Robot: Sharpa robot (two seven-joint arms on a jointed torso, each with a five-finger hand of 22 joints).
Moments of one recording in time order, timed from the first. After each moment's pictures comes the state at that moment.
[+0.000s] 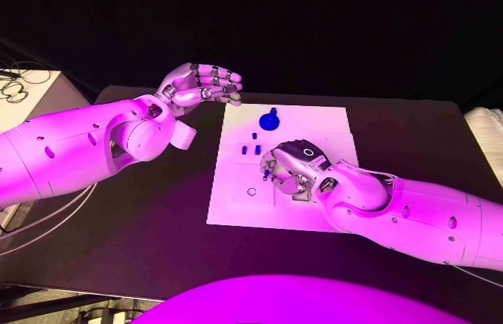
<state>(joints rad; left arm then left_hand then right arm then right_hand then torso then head) 1.21 -0.88 -0.01 1.46 -0.24 -0.10 0.43 1.38 -0.17 0.54 0.00 0.27 0.81 0.20 0.30 0.33 0.97 0.18 0.26 0.07 0.93 0.13 0.39 0.31 0.17 0.91 0.22 0.30 0.31 1.07 -0.66 -0.15 1.59 -1.78 -0.51 -0.19 1.31 -0.20 0.70 -0.07 0.27 1.06 0.11 0.38 0.34 1.21 0.06 0.20 0.17 1.47 -0.03 1.35 1.28 0.05 1.47 0.07 1.42 1.31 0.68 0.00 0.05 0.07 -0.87</state>
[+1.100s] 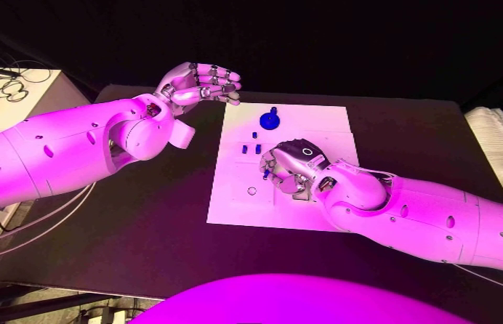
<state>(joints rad) 1.21 -0.89 -0.01 1.45 -0.24 -0.10 0.42 1.38 -0.17 0.54 0.00 0.27 0.81 0.20 0.30 0.33 0.96 0.18 0.26 0.07 0.93 0.13 0.38 0.31 0.17 0.91 0.22 0.30 0.31 1.07 -0.65 -0.15 1.58 -1.79 -0.50 -0.19 1.32 -0.20 0.70 -0.07 0.27 1.06 0.11 0.38 0.34 1.22 0.06 0.20 0.17 1.47 -0.03 1.35 1.28 0.05 1.47 0.07 1.42 1.31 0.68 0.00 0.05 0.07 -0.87</state>
